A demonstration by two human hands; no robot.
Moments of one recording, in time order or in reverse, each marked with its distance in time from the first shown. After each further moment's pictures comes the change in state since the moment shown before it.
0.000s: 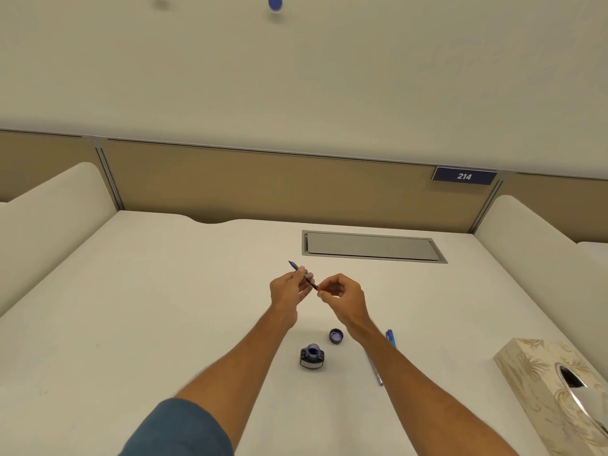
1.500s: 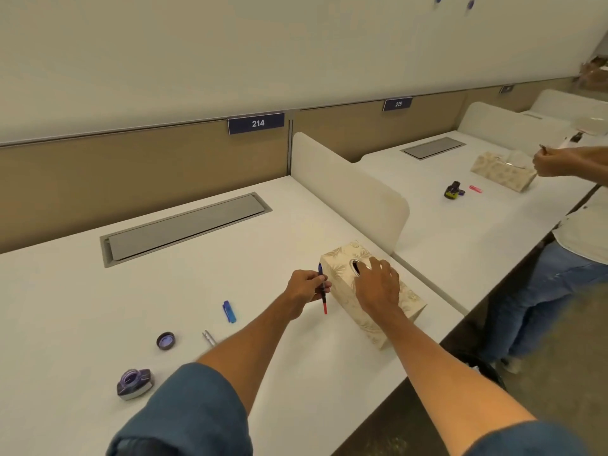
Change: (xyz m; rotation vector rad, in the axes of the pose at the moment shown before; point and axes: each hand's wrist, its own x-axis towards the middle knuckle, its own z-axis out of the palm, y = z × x) left_hand -0.111 -0.218 0.243 0.726 -0.886 -0.229; right_hand -0.147 0.075 -0.333 -1.278 0.480 0.520
